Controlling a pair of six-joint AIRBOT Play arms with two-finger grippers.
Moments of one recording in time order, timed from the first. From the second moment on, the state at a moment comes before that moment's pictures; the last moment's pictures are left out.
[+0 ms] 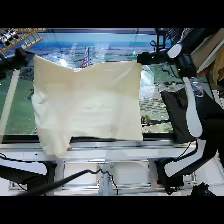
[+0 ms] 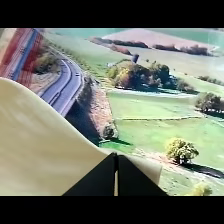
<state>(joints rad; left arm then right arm) 0.40 -1.67 1.49 0.38 -0.92 -0.95 0.06 -1.74 1.70 -1.05 0.89 1.22</state>
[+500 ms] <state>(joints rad) 0.39 -1.80 1.49 0.39 -0.92 -0.95 0.06 -1.84 1.70 -1.07 0.91 1.26</state>
